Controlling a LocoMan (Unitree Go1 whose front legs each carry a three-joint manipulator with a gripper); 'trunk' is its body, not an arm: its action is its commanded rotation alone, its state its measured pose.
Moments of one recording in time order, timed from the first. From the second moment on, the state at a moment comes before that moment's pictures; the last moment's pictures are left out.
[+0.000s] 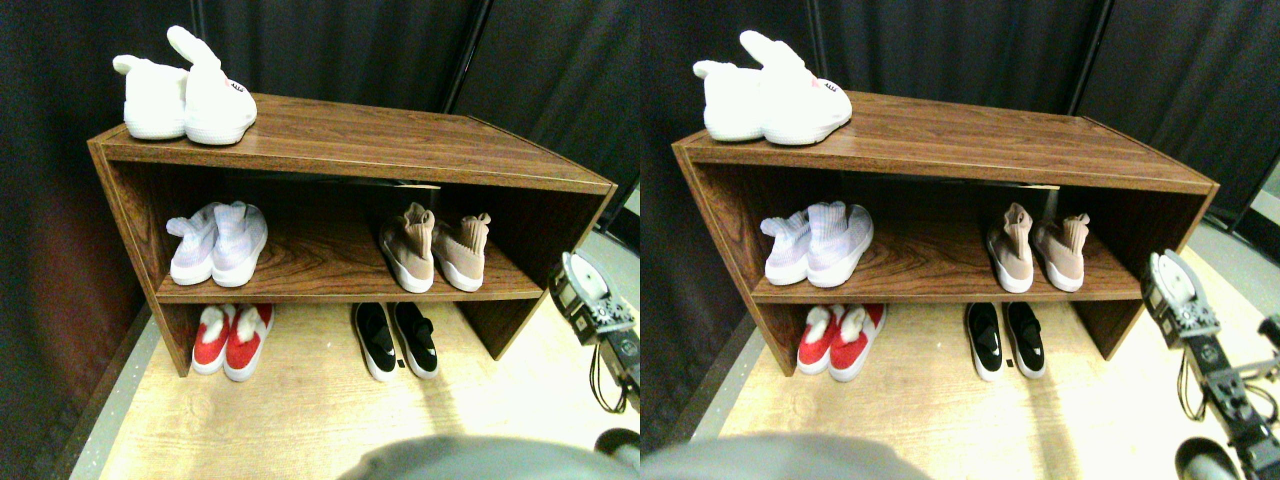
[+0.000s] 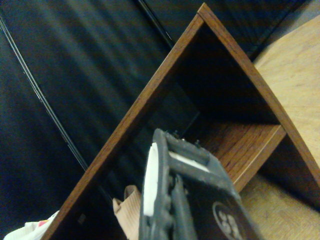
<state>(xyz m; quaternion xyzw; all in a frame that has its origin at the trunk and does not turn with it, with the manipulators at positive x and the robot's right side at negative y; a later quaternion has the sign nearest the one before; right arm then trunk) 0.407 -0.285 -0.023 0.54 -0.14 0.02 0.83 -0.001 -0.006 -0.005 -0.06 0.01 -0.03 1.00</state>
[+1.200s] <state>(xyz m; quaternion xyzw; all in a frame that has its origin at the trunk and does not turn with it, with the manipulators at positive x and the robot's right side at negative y) 0.520 -0.296 -0.090 0.61 -0.03 -0.08 0.79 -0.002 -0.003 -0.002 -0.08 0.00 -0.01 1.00</state>
